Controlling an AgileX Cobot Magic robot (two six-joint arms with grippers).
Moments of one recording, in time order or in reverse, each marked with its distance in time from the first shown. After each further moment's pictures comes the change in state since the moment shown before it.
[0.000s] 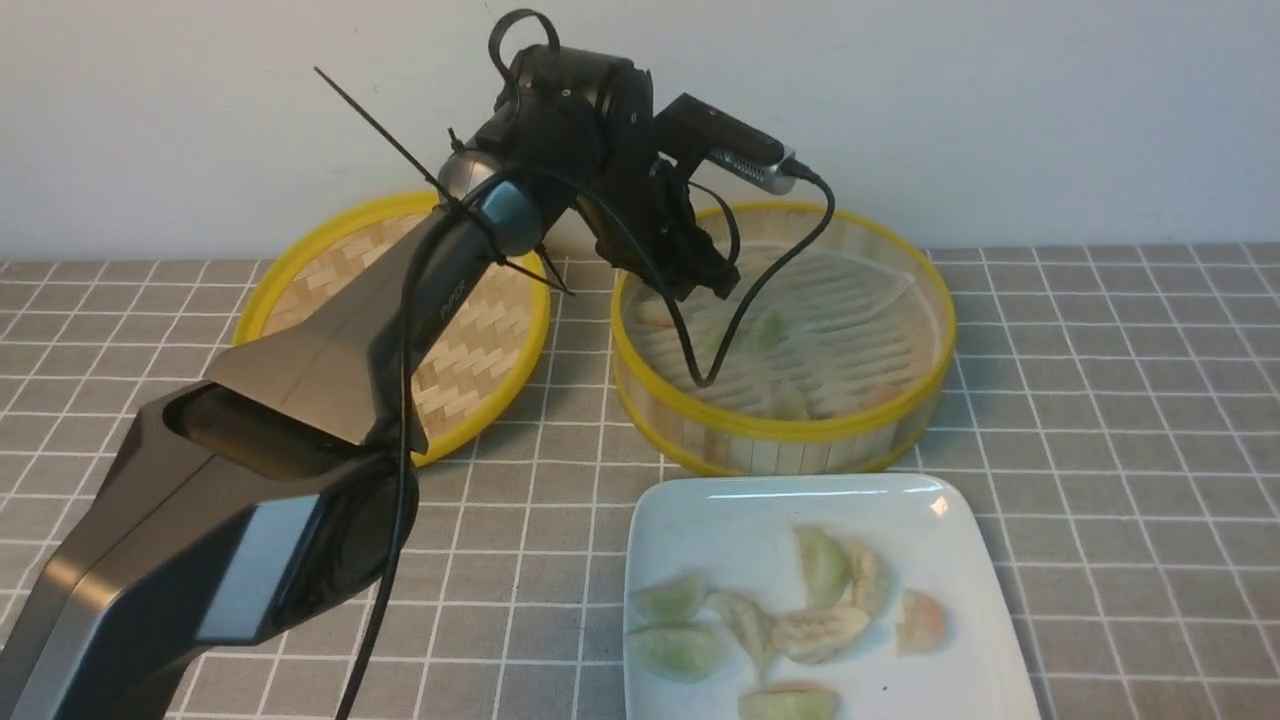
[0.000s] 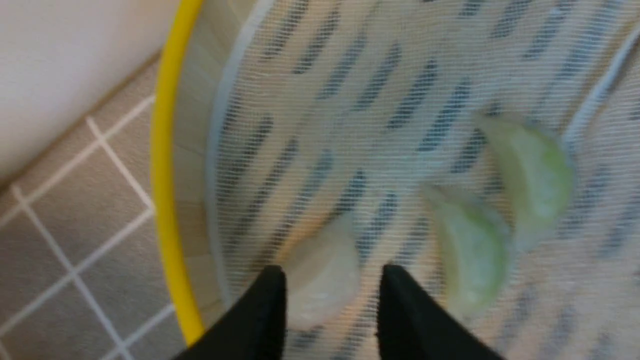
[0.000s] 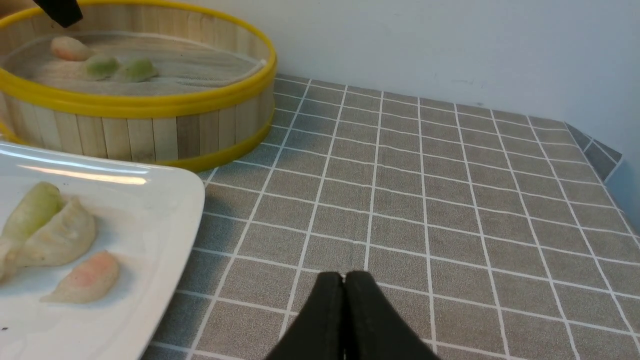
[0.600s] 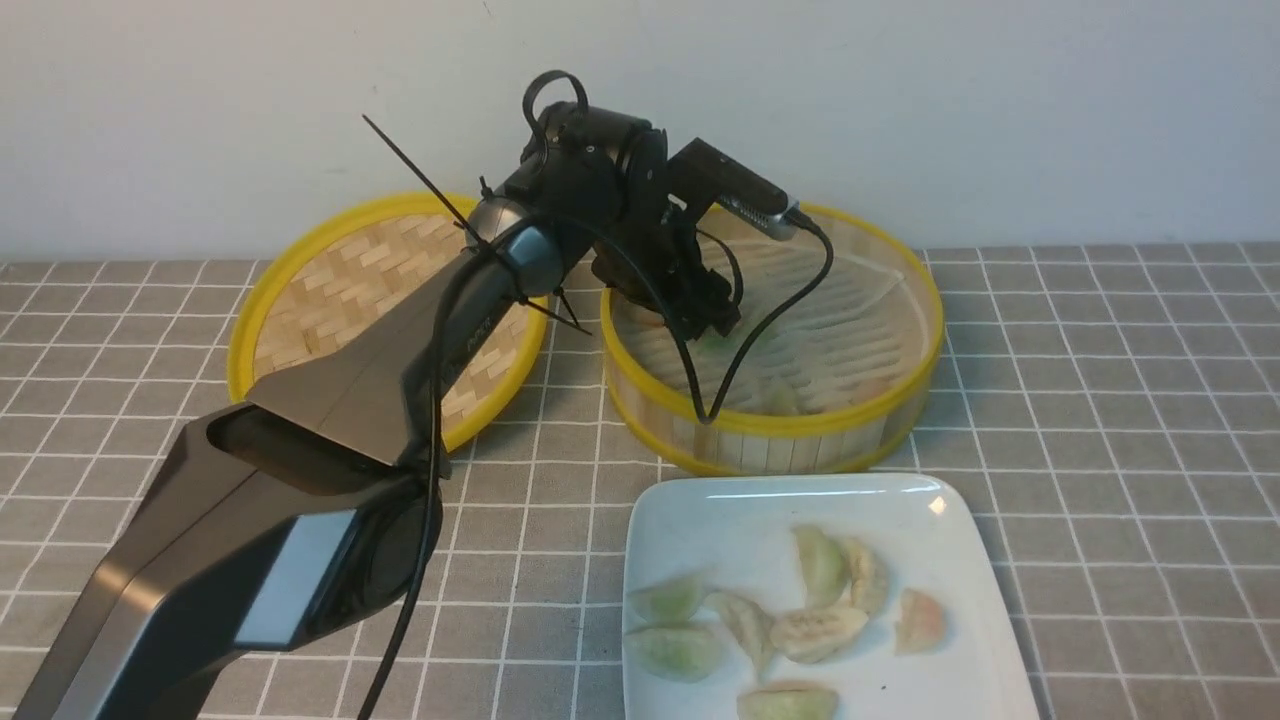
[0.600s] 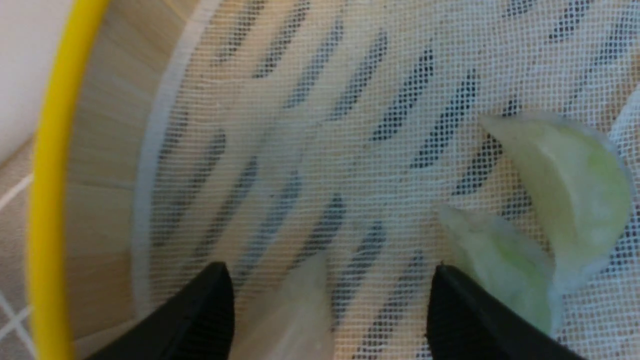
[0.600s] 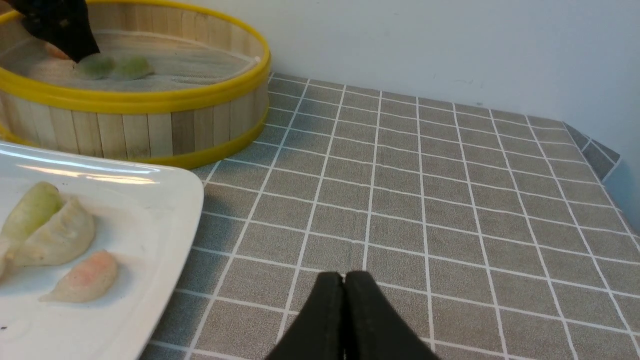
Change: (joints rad) right arm 0.000 0.000 0.000 0.000 0.000 0.000; left arm -0.006 0.079 -0.005 0.015 -0.051 0.022
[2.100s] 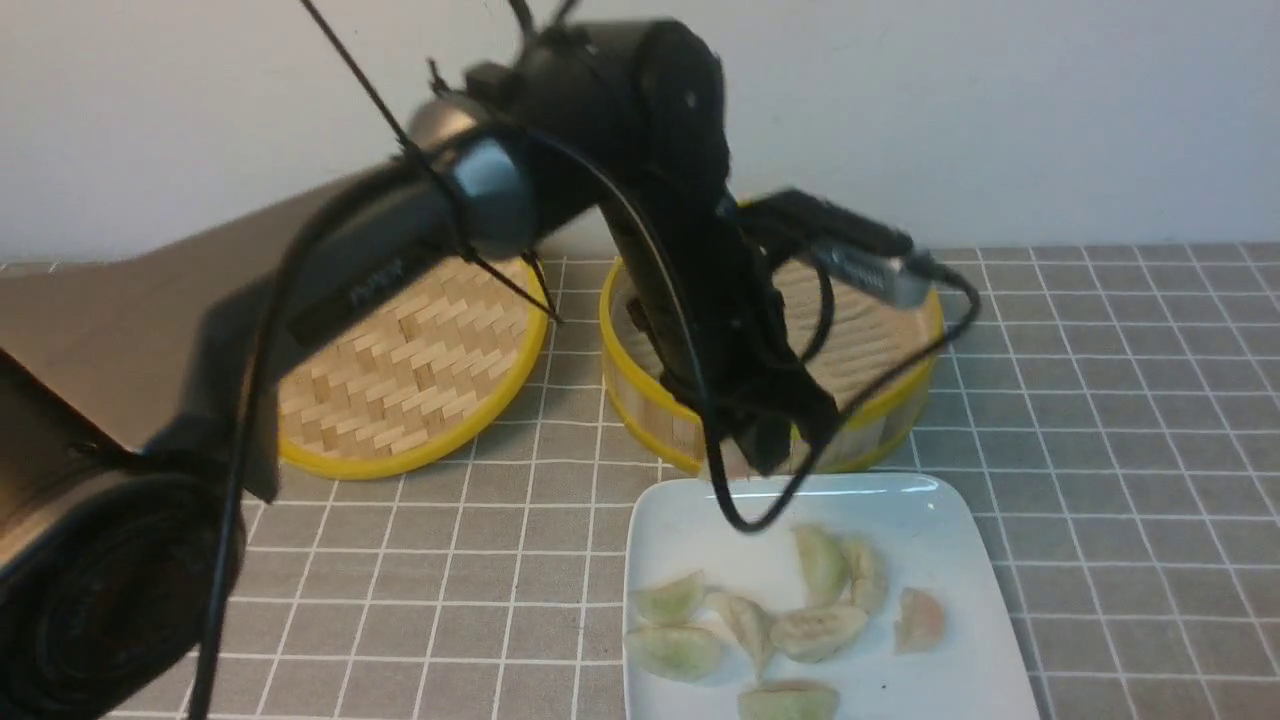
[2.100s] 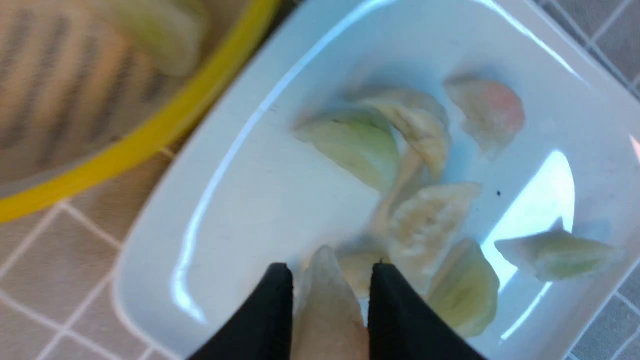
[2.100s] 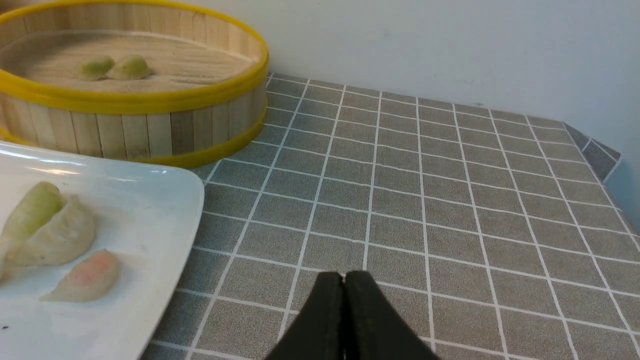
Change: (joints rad) right arm 0.000 0.000 0.000 0.000 0.000 0.000; left arm -0.188 -0.537 0.688 -0.273 0.211 0.045
